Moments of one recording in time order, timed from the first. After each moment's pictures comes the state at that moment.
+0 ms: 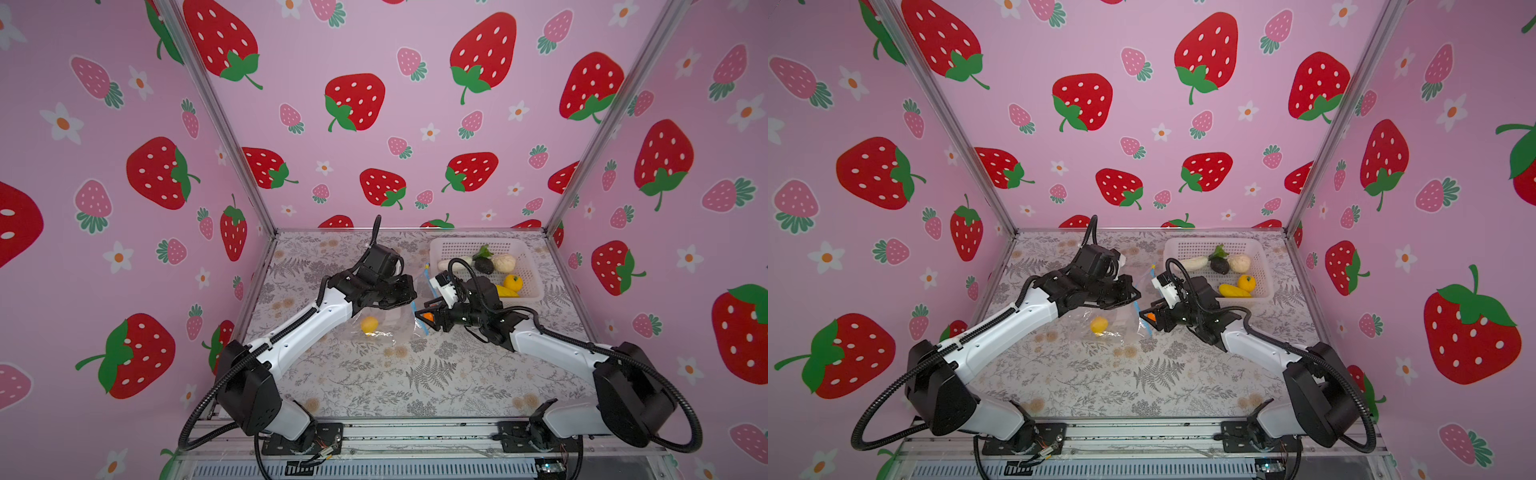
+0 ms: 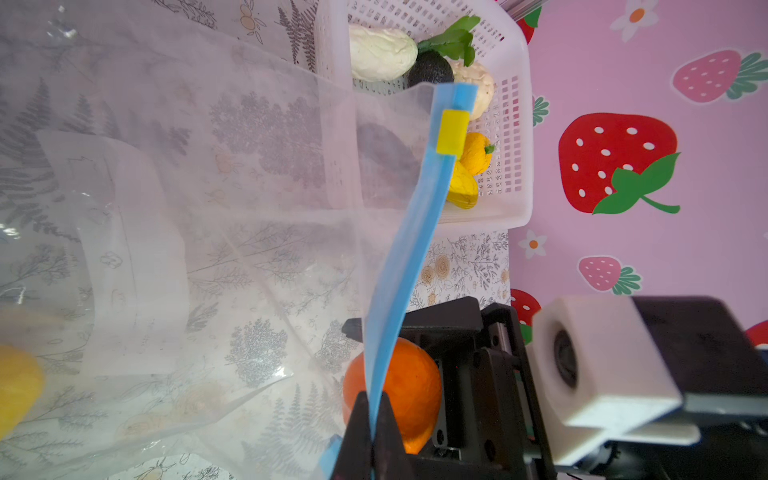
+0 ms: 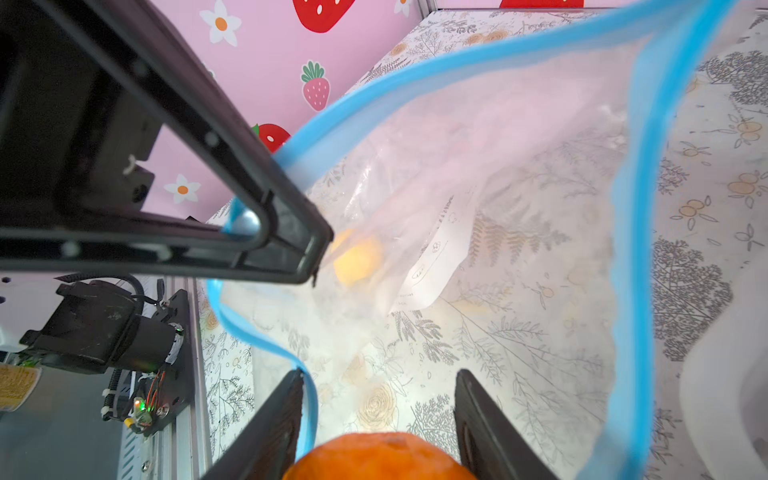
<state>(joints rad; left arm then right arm) -0.64 1.50 1.30 -0.60 0.30 -0.79 0.70 1.39 0.74 0.17 -0.54 0.20</state>
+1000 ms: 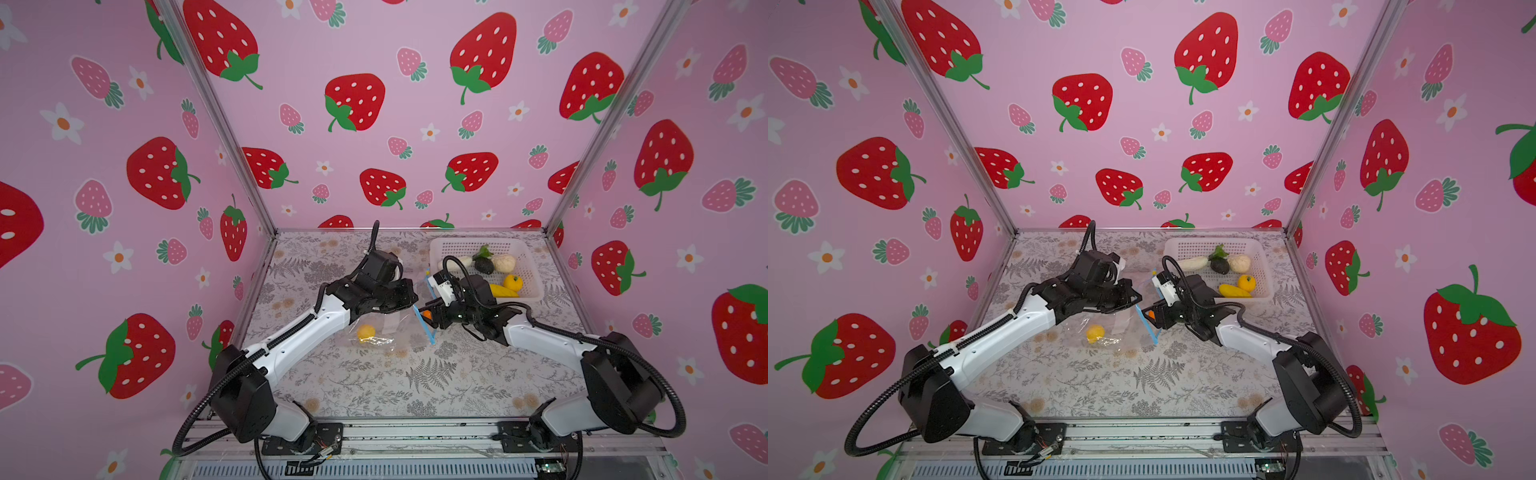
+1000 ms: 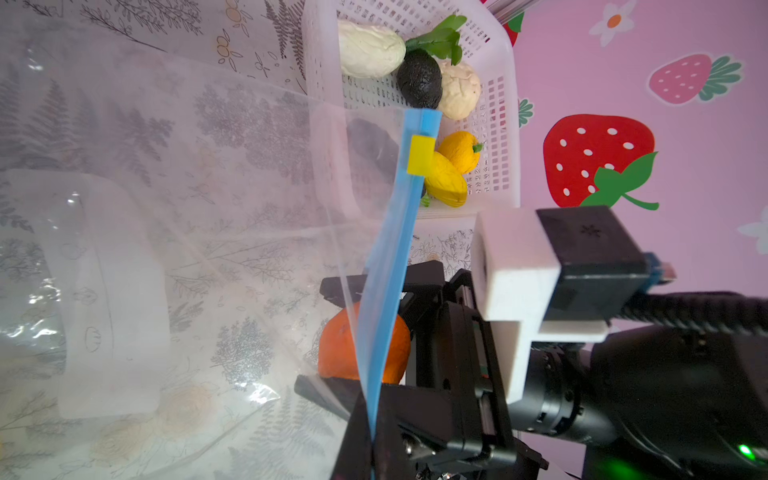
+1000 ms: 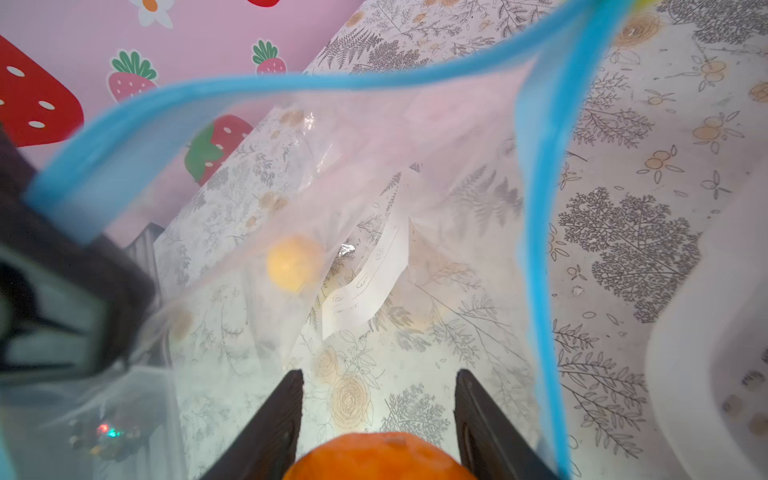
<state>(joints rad) -0.66 1.46 1.23 -0.52 0.30 -0.81 0.71 1.47 0.80 0.11 -0.46 0.22</state>
